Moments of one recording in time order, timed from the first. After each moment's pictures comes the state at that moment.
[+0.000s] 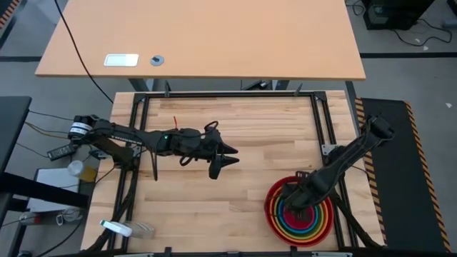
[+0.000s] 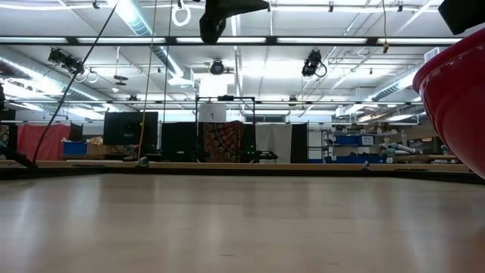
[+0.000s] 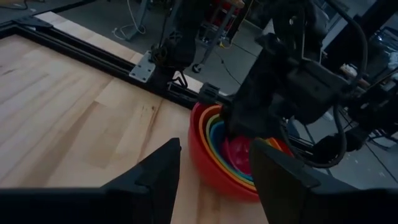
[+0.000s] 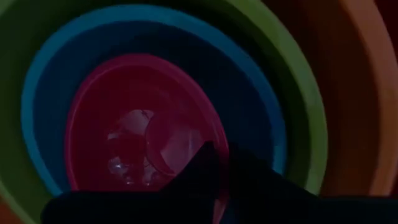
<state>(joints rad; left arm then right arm) -0.11 1.42 1.05 0.16 -0.06 -0.49 0.67 1.50 1.04 -1.03 -0.09 0.85</state>
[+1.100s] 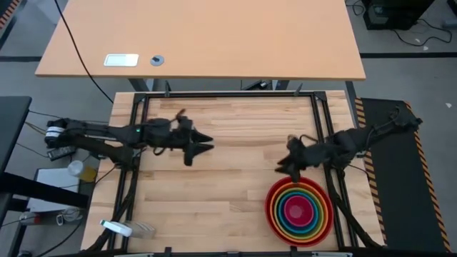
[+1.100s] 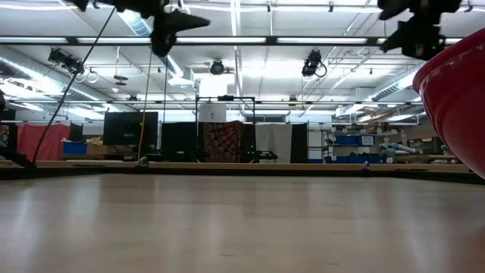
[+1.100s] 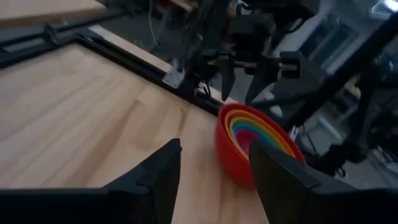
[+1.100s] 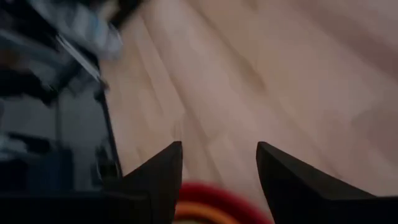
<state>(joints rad) -0.01 1.06 0.77 0.11 -0.03 -0.51 0.36 0.94 0.80 -0.57 0.20 0.97</state>
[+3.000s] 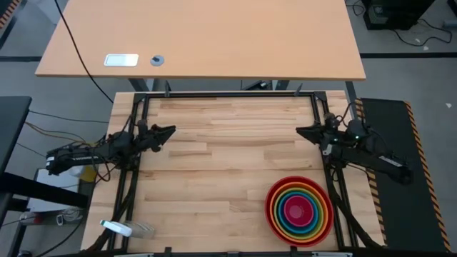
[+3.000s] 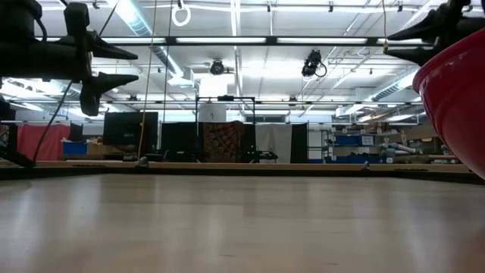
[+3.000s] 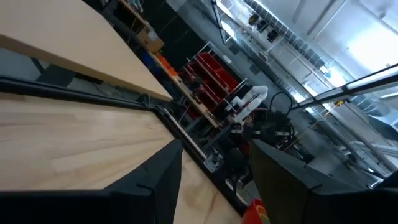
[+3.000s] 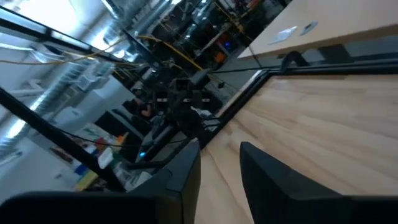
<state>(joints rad) 0.12 0.09 0.01 0.24 -0.32 -0.78 -0.36 0.00 0.29 -0.28 -0.14 0.79</state>
